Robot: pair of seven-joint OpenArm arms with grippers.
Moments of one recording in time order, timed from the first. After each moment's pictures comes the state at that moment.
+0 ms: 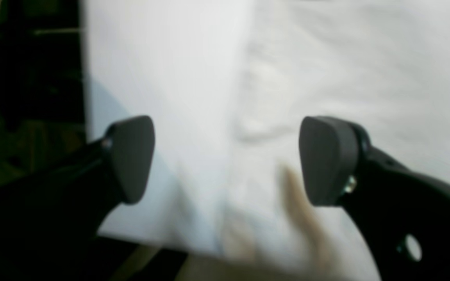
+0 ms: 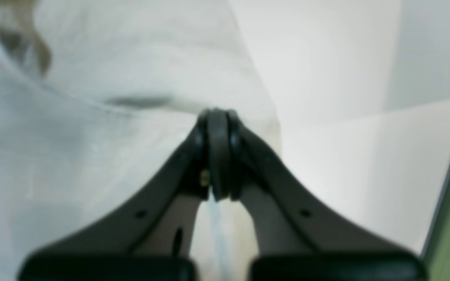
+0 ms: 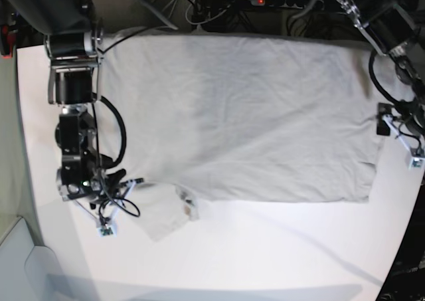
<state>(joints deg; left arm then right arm) -6.5 -15.1 -38.8 93.2 -5.5 -39.7 72.0 24.2 8.5 0.7 72.7 0.1 14.5 -56.8</state>
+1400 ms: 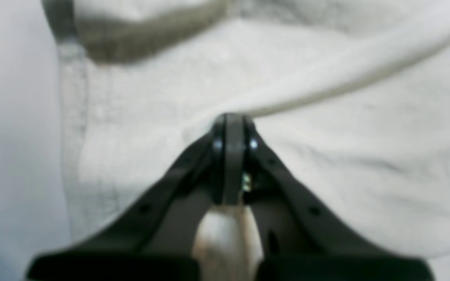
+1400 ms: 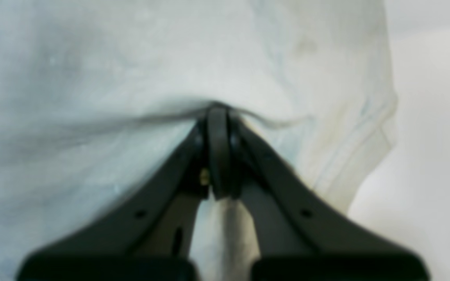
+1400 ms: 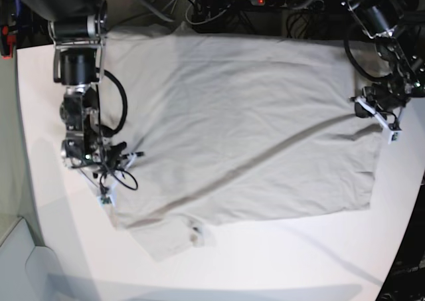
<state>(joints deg) -2.6 -13.8 -39.0 73.1 -16.9 -39.9 57.5 19.7 8.0 3.4 61.4 0.4 14.4 -47.7</state>
